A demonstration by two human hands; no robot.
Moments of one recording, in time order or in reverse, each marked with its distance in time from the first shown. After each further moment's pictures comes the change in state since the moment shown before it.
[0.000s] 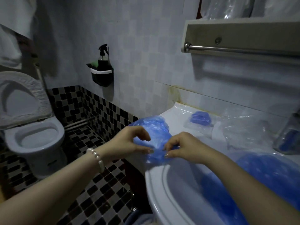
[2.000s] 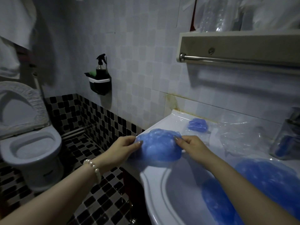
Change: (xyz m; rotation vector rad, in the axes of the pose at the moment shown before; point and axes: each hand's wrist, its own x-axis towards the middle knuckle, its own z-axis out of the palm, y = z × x) left_hand 0.000 -0.008 0.001 -0.260 0.055 -0.206; right_hand 0.002 0.022 -0.004 0.487 0.307 0.137
